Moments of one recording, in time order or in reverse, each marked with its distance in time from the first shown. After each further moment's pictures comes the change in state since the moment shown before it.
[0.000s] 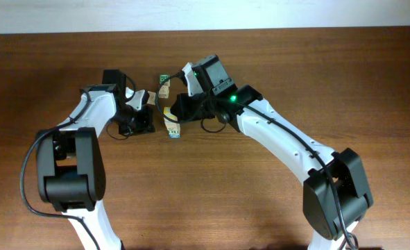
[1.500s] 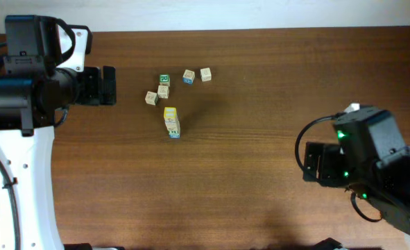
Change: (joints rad) left arm 0.000 -0.512 0.659 -0.587 -0.418 0.133; right arm -0.169 -0.779 0.153 -1.210 0.747 -0.028
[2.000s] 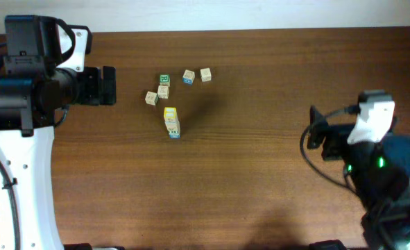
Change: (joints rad) left arm 0.000 0.000 0.002 0.002 0.000 0.000; right arm -0.328 -0.461 -0.744 1.137 -0.230 -0.462
